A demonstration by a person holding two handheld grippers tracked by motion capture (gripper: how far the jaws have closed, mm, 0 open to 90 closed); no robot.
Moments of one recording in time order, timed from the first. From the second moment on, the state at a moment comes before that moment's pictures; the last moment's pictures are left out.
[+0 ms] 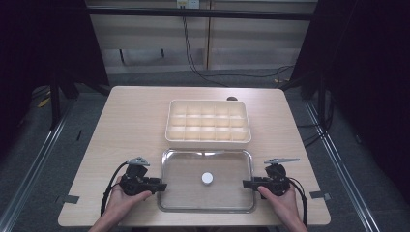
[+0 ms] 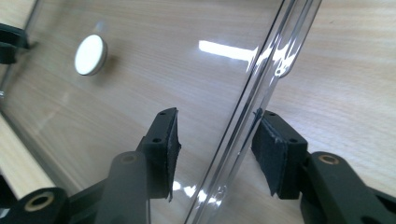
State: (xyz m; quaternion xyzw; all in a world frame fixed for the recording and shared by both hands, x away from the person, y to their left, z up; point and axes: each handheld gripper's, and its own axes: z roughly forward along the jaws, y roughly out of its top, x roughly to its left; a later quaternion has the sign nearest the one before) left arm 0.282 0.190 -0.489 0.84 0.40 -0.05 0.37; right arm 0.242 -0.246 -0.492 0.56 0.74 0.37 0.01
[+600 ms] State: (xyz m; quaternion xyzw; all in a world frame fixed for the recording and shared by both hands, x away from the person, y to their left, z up) left arm 0.281 0.190 -0.487 0.84 0.39 -0.03 0.37; right arm 0.241 -0.252 -0.489 0.56 0.73 0.39 0.03
